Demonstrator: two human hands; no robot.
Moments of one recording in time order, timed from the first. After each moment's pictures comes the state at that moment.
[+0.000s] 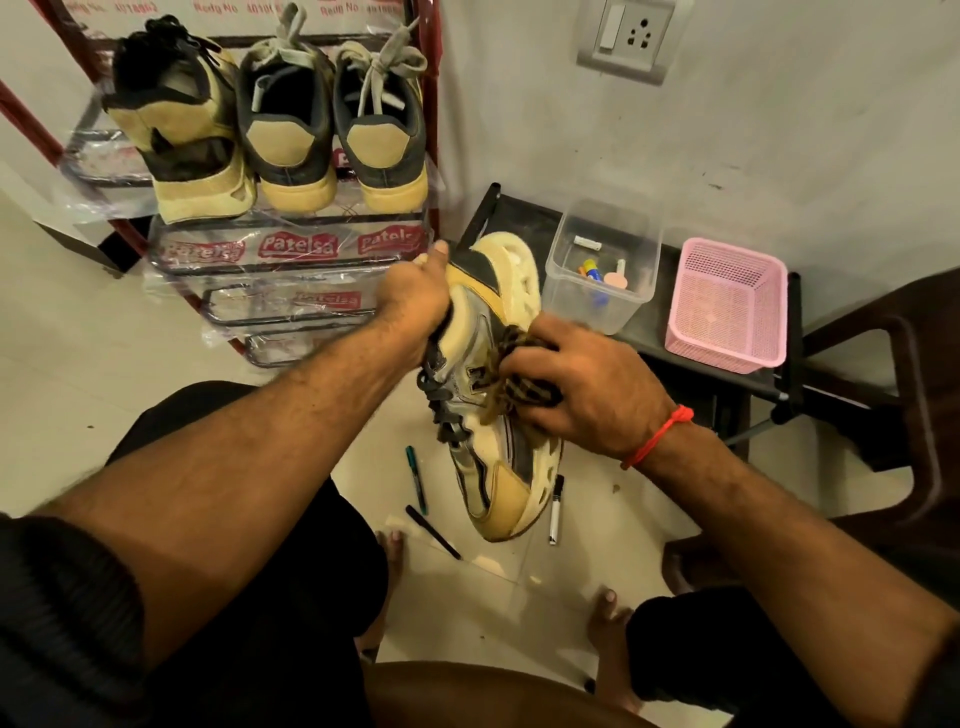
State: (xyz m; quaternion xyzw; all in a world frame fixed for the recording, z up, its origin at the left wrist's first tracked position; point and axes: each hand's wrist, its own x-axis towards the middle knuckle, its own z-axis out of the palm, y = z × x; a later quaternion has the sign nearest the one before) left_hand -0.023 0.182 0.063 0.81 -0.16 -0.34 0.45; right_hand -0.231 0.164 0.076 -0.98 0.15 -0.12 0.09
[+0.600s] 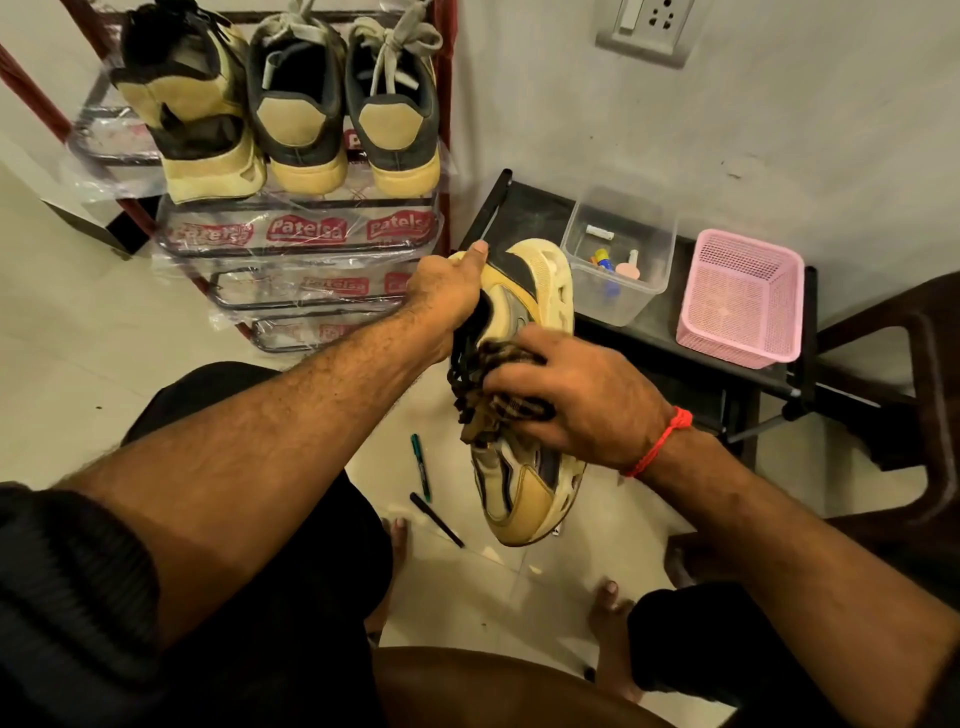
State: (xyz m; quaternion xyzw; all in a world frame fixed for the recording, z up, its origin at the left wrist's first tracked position) left_hand -0.034 0.179 0.056 0.80 -0.16 -0.38 0.44; right_hand -0.222 0.181 0.079 -0.99 0.08 -0.10 0.11
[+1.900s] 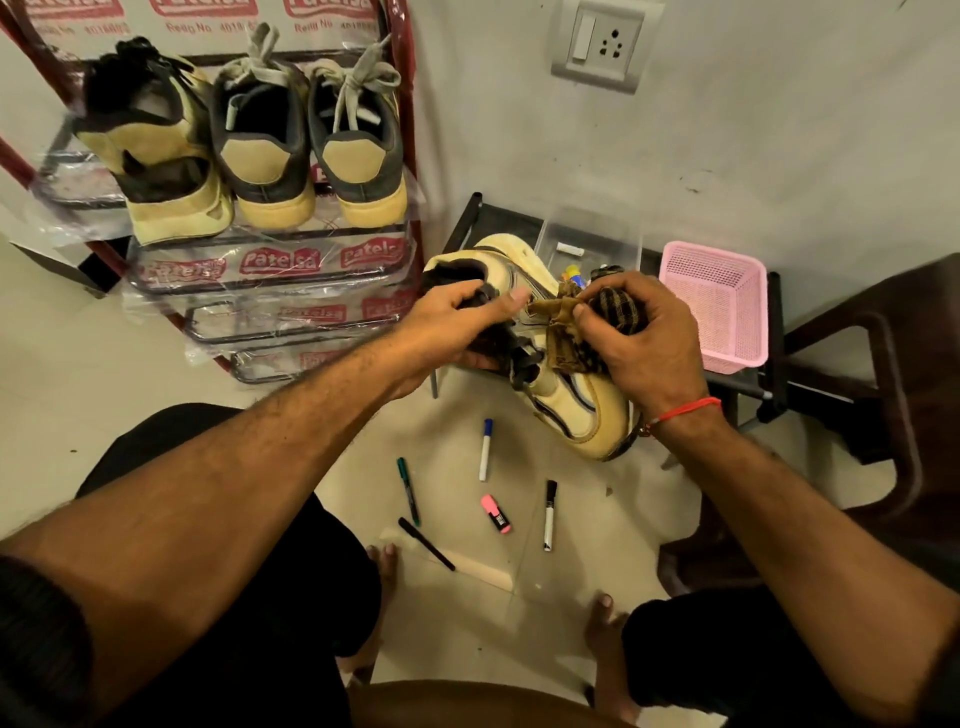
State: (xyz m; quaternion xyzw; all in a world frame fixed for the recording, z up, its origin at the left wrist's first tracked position) left_hand -0.048 0.196 0.074 0.65 -0.32 -0.54 0.43; right_hand -0.251 0.128 0.077 -0.75 0.42 -0.37 0.34
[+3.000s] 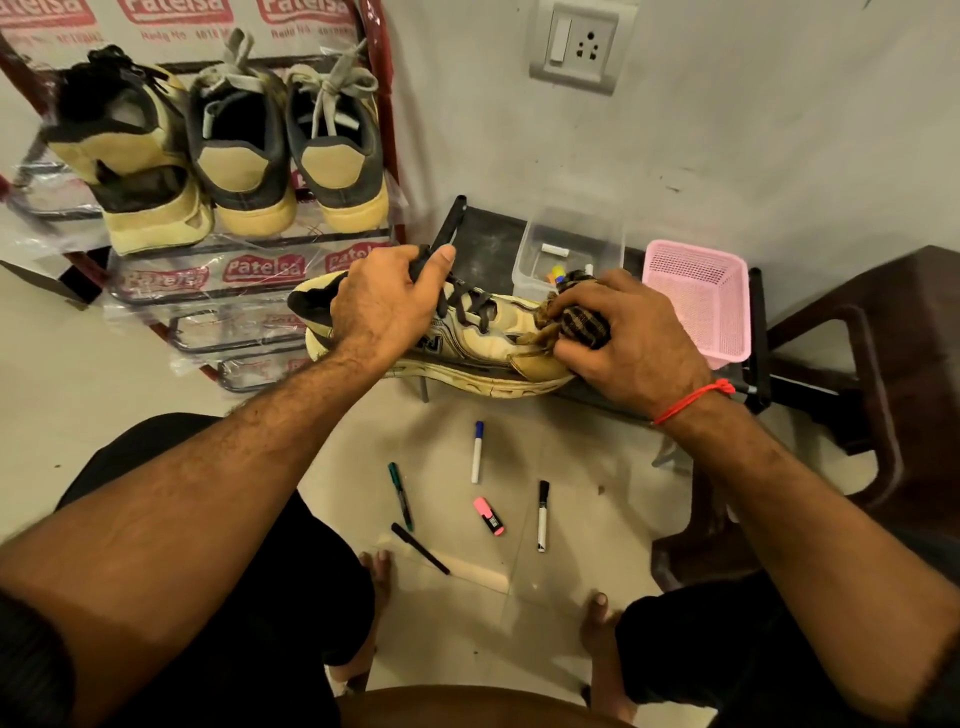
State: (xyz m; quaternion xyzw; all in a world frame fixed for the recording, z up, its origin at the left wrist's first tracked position) left_hand -0.028 0.189 0.078 0.82 -0.45 -0.08 0.34; right_hand -0.259 0.127 0.103 -0.89 0.38 -0.19 0.20
